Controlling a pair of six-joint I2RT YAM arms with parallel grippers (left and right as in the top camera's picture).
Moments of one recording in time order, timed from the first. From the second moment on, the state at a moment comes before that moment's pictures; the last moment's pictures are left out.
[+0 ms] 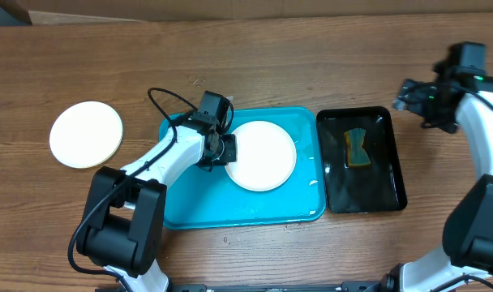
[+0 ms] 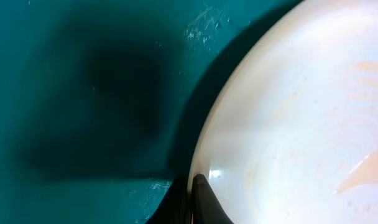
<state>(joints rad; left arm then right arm) -0.33 1.84 1.11 -0.63 0.10 -0.38 -0.25 1.79 1.42 -0.84 -0.07 0.23</state>
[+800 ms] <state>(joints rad) -0.28 1.84 1.61 -0.91 0.02 -0.23 -0.38 1.79 1.42 -0.85 -0.07 0.23</state>
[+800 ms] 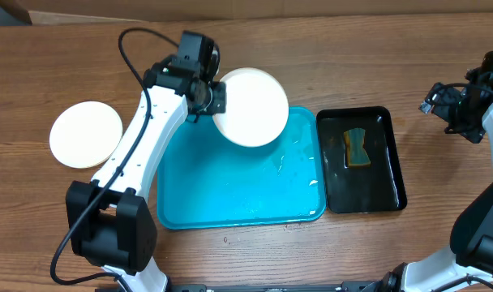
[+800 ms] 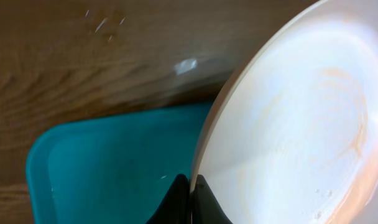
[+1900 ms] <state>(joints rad) -1.20 1.91 1.66 -0.38 -1.11 0.27 -0.38 1.79 1.42 -0.85 -0.07 0.23</state>
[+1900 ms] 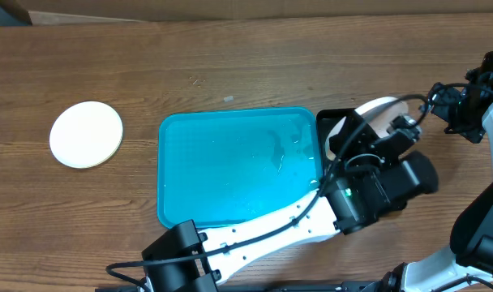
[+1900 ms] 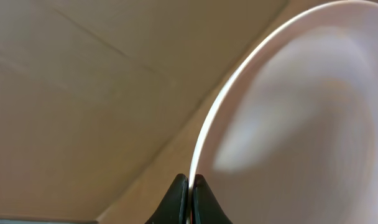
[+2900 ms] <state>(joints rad) -0.10 1.91 1.67 -0.91 0.38 -0.33 -0.38 1.79 1.42 -0.85 -0.07 0.23</state>
